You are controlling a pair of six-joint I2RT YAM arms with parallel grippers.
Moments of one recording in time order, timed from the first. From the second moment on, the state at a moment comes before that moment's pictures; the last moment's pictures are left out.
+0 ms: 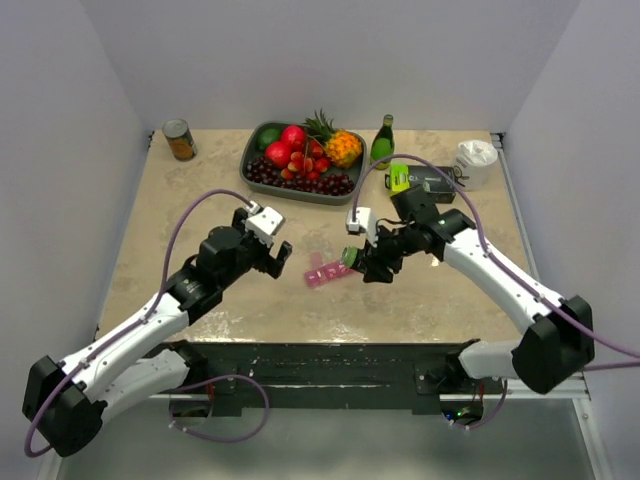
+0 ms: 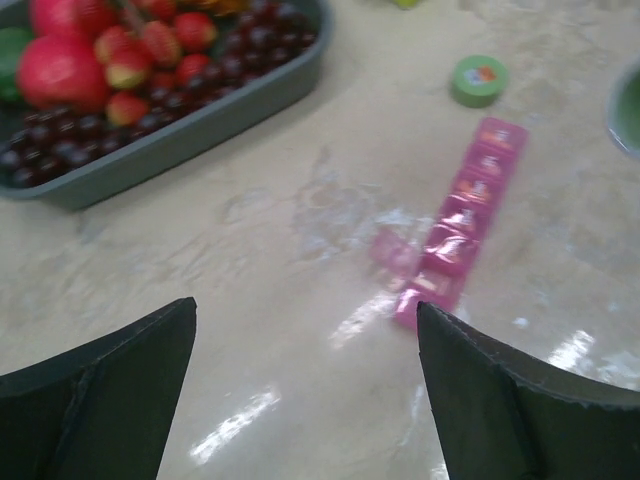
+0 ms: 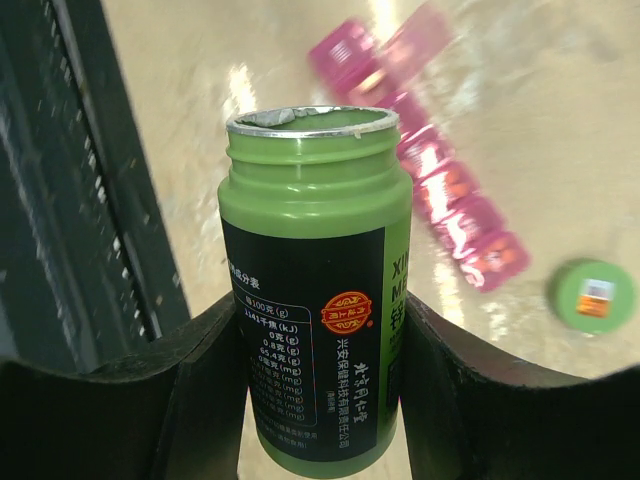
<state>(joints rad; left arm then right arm) -0.67 0.94 0.62 -0.03 0.01 0.11 0.47 1.27 1.07 -0.77 -0.59 -0.59</state>
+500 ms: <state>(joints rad) -0.64 0.72 0.58 -0.20 -0.44 0.12 0.62 1.64 1.26 -0.91 -0.41 -0.63</state>
